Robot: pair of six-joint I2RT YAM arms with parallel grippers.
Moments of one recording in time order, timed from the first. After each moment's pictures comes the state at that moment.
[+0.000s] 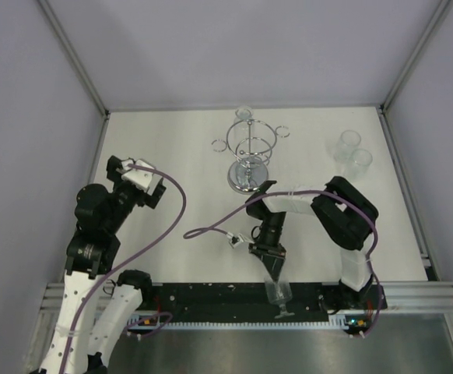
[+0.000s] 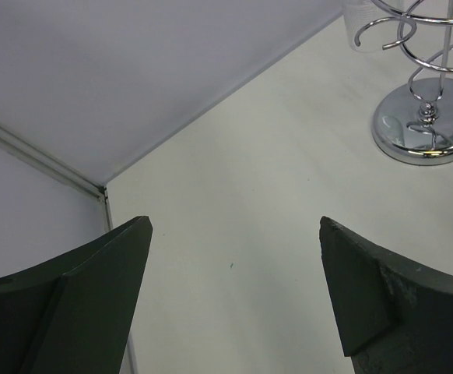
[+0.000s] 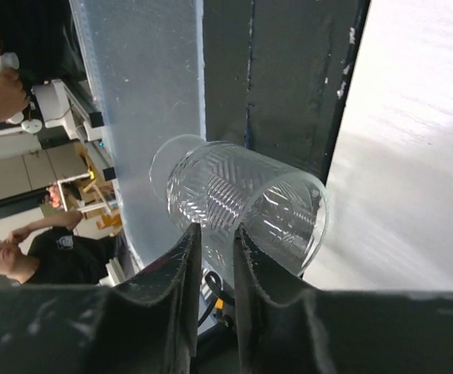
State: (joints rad) left arm -0.16 0.57 0.86 -0.40 0.19 0.46; right arm 0.86 1.93 1.16 -1.35 -0.85 -0.86
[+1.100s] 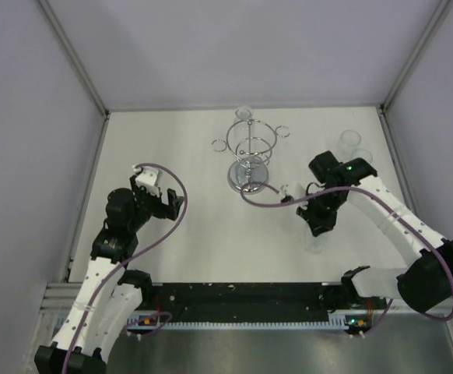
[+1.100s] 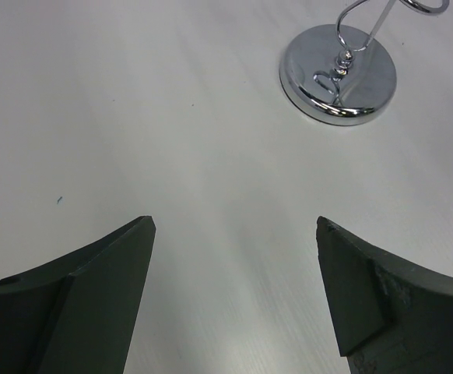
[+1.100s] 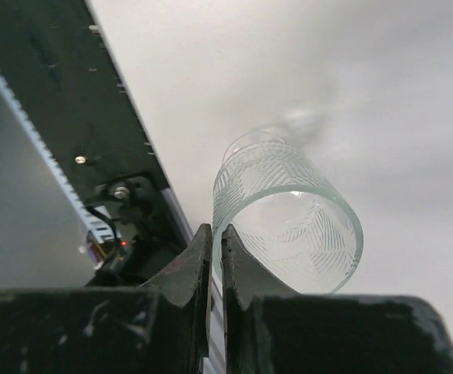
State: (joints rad) left arm -0.16 0.61 0.52 -0.22 0.27 0.02; right arm 0.53 1.27 1.13 -1.37 -0.38 -0.74
